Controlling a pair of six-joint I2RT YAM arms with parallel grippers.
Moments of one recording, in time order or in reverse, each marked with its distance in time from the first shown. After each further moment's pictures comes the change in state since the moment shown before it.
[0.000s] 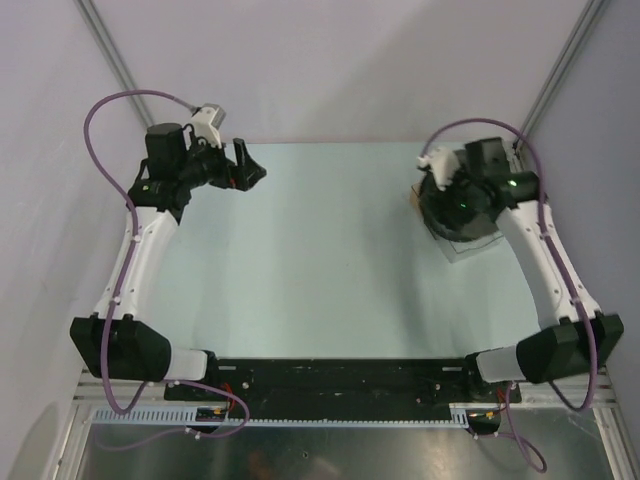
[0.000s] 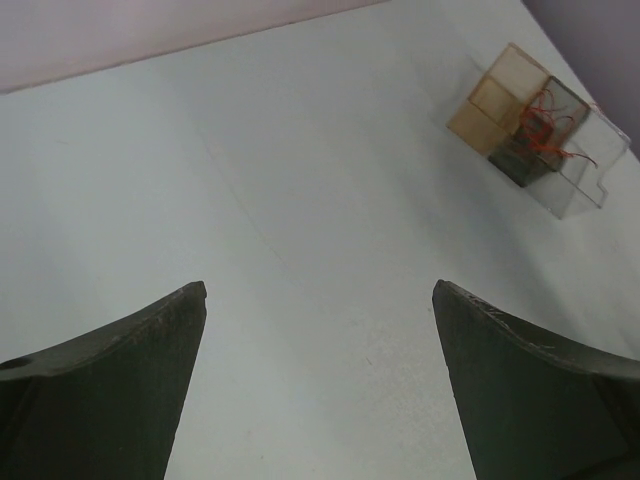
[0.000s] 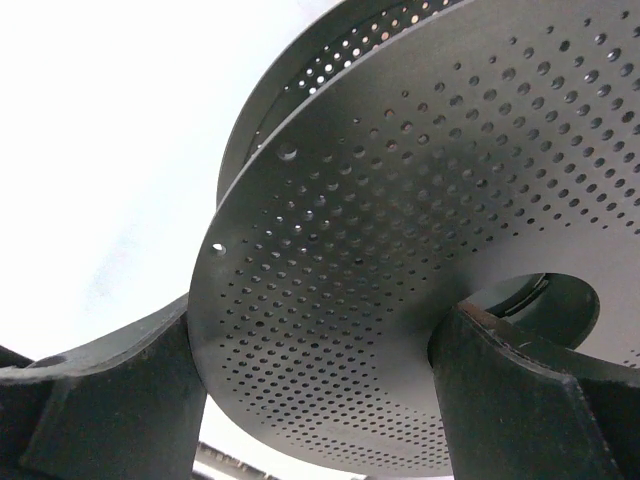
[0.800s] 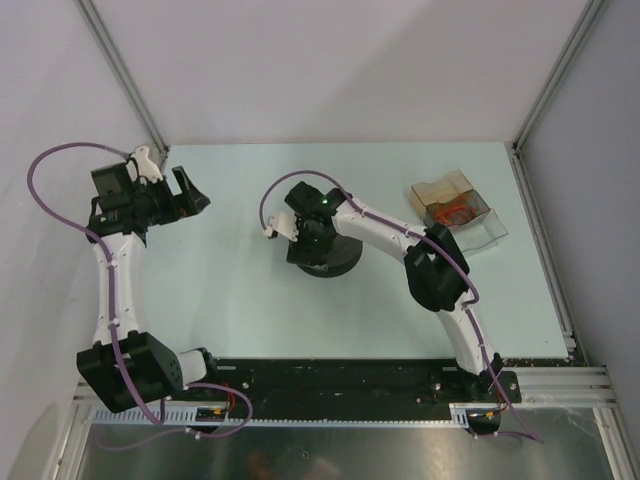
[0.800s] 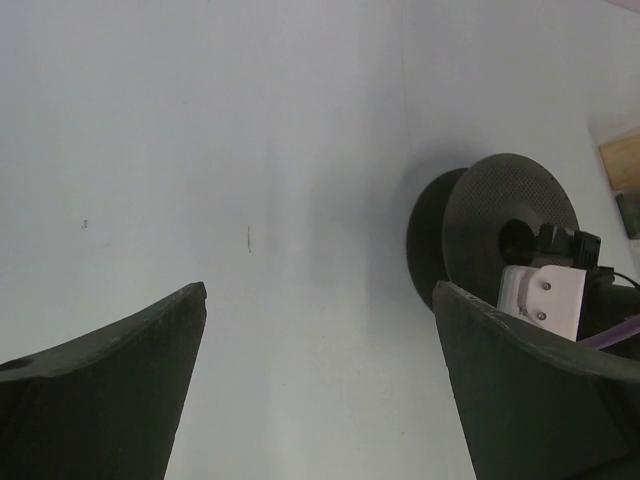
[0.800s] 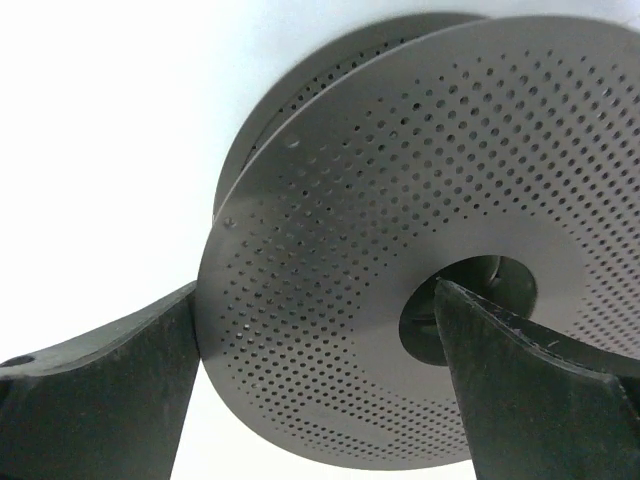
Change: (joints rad) left arm 0.390 -0.132 -0.198 -0.163 -0.065 -0.070; right arm 0.721 0.876 0.461 0.120 0.030 -0.042
